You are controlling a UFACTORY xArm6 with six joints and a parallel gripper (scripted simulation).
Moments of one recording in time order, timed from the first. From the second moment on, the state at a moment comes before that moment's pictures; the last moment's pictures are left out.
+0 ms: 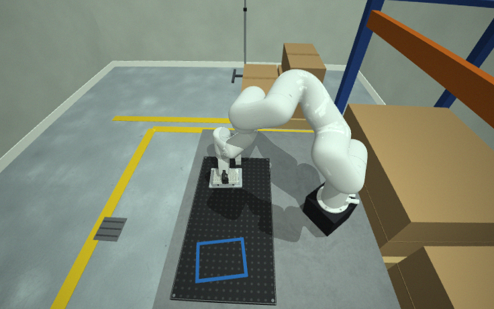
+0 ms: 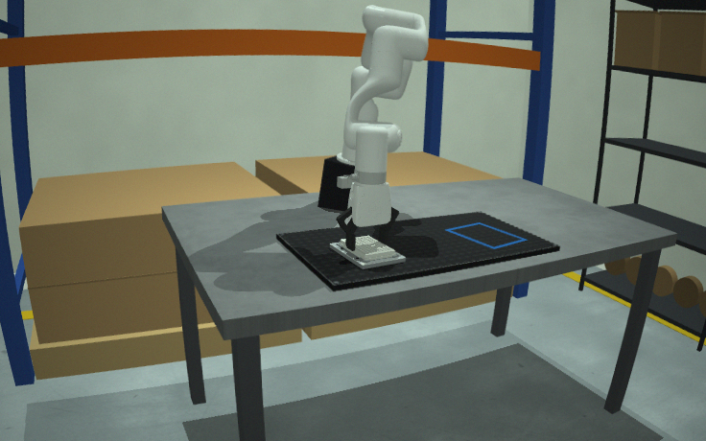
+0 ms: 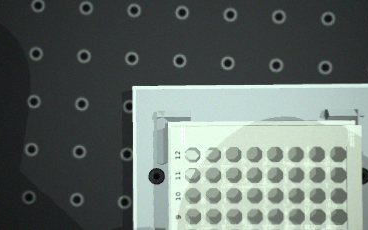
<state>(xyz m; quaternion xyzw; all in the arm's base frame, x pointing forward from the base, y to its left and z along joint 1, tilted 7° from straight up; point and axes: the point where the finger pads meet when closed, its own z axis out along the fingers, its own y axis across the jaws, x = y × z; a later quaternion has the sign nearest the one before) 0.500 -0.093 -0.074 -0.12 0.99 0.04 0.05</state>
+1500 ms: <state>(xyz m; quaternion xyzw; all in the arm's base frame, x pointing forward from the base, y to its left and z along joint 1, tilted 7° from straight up) 0.496 -0.098 -0.029 -0.12 0.99 0.04 0.05</state>
